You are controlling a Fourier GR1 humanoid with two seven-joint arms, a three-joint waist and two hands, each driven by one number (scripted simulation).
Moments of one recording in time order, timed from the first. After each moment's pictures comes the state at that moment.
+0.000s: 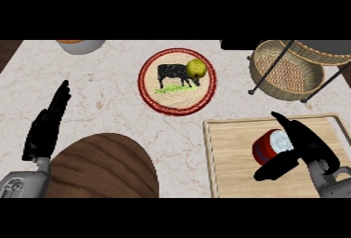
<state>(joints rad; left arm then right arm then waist) -0.13 0.33 -0.02 -1.47 -0.10 0.15 0.07 -0.24 -0.61 0.42 -1.75 0.07 0.05 1.13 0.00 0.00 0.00</state>
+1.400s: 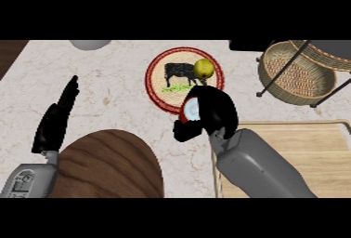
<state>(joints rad) -0.18 0.28 -0.01 -1.44 -0.15 0.11 0.06 -0.66 -0.16 0.58 -1.45 0.51 -0.04 1.06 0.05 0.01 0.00</state>
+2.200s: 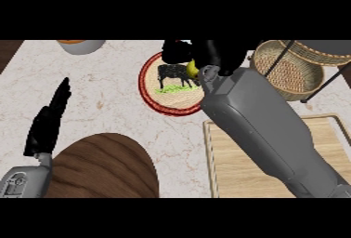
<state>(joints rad) -0.17 0.29 0.03 -1.42 -0.14 0.11 0.05 -1.08 -0.12 0.36 -1.33 0.95 -0.15 1.07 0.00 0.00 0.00</state>
